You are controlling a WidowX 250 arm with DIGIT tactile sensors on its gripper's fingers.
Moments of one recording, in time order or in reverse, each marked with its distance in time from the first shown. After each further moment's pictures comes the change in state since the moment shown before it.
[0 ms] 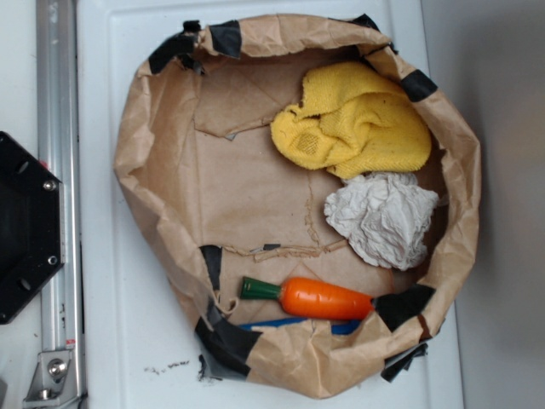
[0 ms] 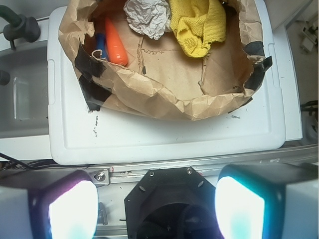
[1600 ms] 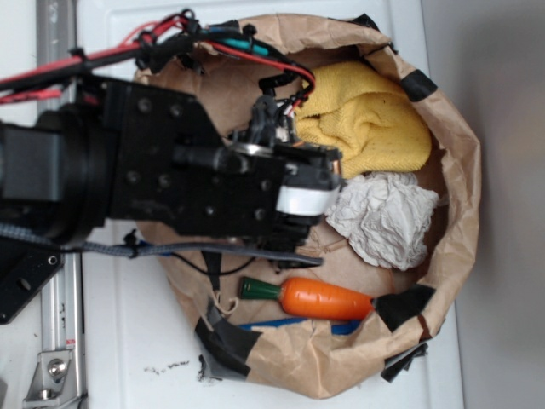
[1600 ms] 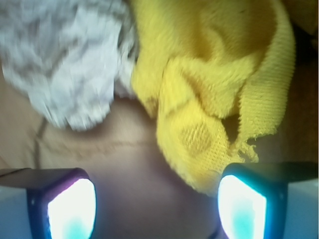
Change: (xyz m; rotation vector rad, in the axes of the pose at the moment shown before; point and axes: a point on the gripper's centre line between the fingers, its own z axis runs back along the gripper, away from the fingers) arm 0.127 0.034 -0.198 0.238 -0.113 -0.082
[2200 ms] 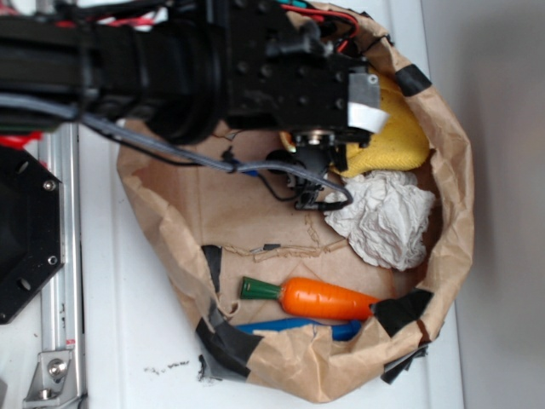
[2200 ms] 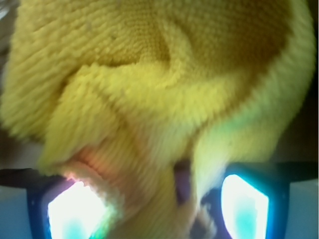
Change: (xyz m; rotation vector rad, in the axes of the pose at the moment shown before) arm 0.023 0.049 -0.035 -0.013 0.078 -0.035
